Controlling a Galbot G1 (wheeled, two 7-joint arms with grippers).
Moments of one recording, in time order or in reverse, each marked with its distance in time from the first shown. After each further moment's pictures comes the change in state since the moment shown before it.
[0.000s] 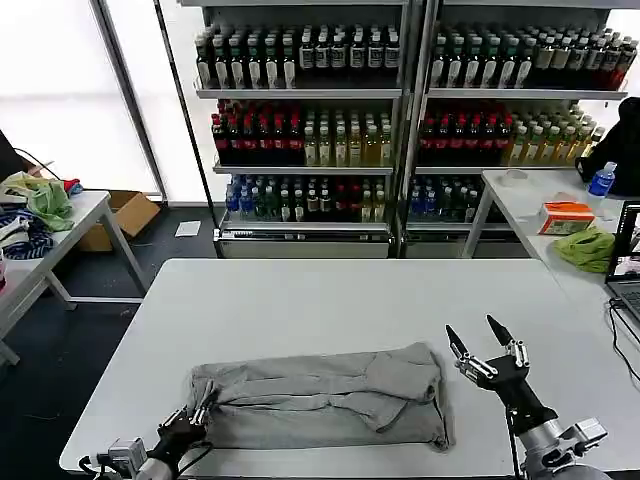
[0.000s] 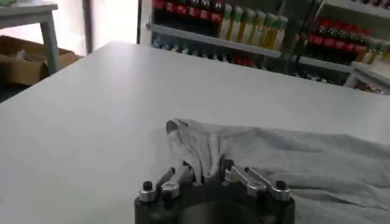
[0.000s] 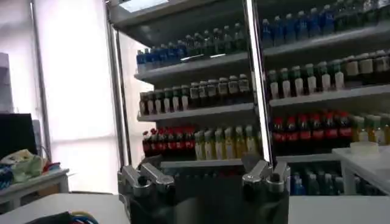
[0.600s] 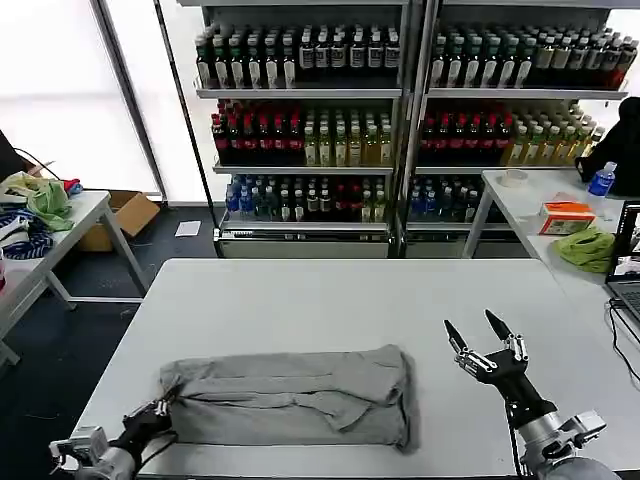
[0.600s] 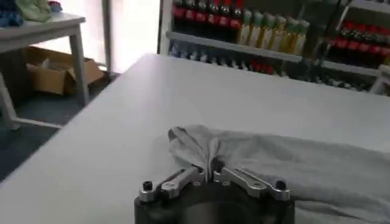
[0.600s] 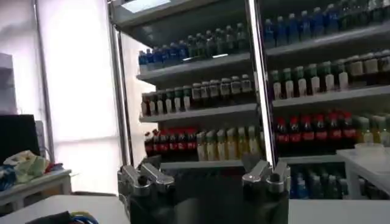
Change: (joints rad) left arm -0.009 0.070 -0.189 0.060 -0.068 0.033 0.079; right arm 0.028 -0.027 -0.011 -0.012 0.015 -0.008 0.002
